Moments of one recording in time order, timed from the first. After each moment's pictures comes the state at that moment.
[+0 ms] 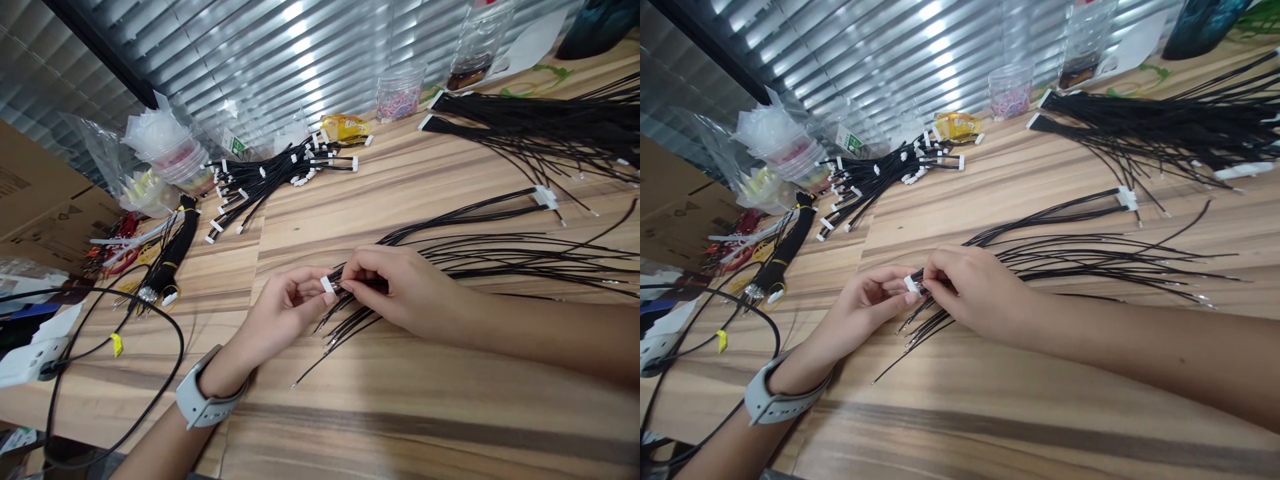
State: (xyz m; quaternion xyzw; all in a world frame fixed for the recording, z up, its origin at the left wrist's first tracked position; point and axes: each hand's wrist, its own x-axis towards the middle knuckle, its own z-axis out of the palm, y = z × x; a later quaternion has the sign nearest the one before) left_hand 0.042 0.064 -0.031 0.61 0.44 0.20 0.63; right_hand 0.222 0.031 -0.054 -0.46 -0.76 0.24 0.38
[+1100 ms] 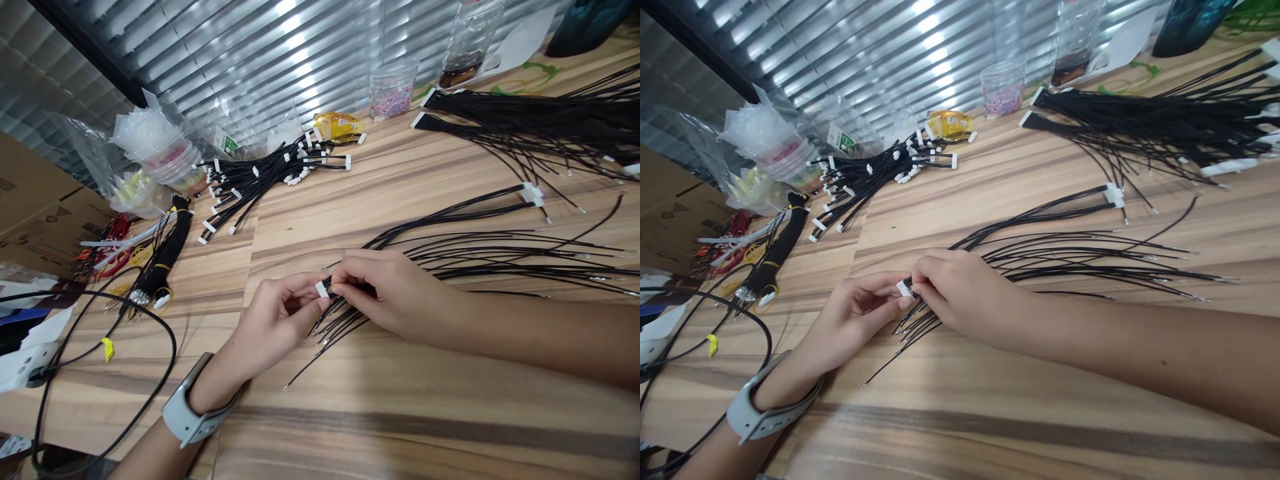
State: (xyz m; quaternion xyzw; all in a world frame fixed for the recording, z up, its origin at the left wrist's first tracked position) left_hand 0.039 0.058 -0.029 0.71 0.42 0.16 0.54; right_hand 0.221 0.030 -0.058 -0.44 -0.78 0.24 0.37
